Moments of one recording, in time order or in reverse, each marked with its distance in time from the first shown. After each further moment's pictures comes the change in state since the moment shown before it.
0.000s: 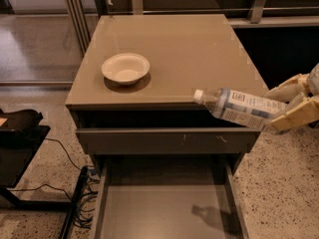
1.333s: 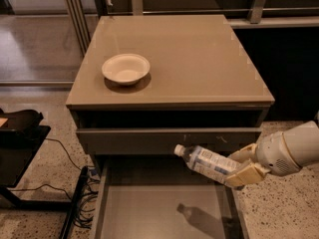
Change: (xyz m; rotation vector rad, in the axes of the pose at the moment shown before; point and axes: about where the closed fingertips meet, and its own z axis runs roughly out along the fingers) arm 0.096 0.032 0.163 -0.039 0.037 0.224
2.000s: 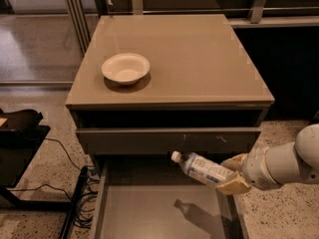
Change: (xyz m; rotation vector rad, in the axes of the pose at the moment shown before) arm 0.023 -0.008 0.043 0.182 0.041 -0.072
